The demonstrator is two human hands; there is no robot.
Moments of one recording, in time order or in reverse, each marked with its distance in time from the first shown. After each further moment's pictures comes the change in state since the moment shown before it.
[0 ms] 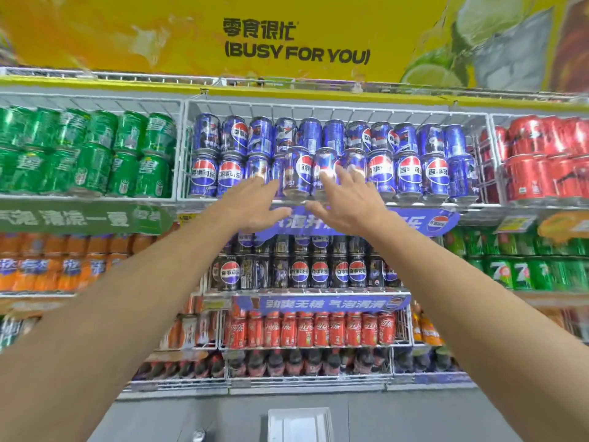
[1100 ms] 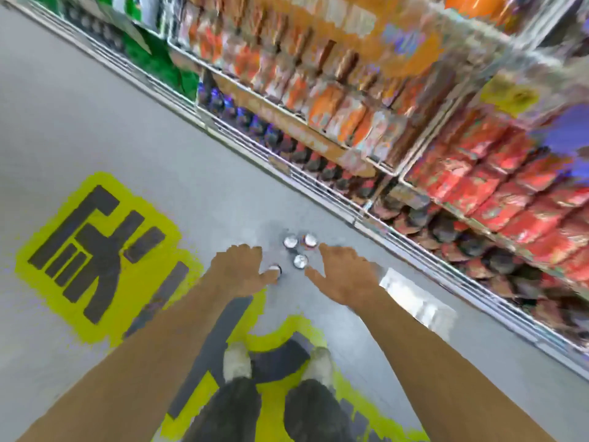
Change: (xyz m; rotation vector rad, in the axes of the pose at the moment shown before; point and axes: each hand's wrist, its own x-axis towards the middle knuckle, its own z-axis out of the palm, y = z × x) left_hand -0.344 -0.268 0.598 -0.301 -0.668 -0.794; right_hand -0.151 -0.374 0.616 0.091 -0.813 -0.510
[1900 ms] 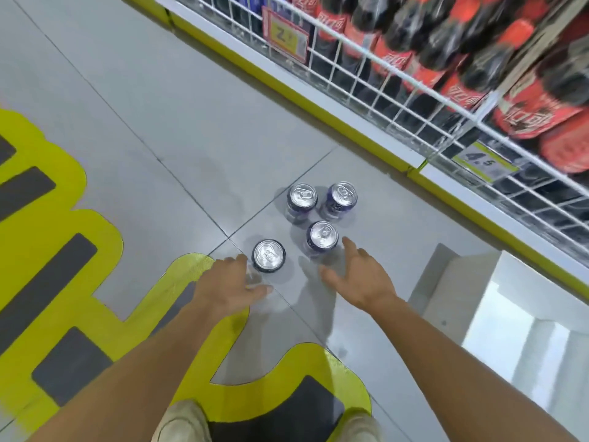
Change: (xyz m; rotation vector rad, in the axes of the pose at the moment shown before) left_hand 0.312 -0.085 0.410 -0.339 0.034 -0.050; right_hand 0.283 0.088 0.400 0.259 0.059 0.142
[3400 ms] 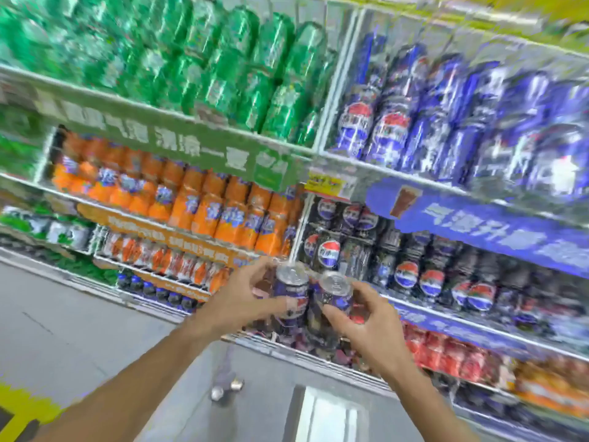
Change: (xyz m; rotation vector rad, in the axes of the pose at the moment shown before) left_hand -0.487 0.494 -0.641 -0.673 -0.016 0.809; right_hand -0.536 -0.101 -0.750 0.749 0.730 -0.250
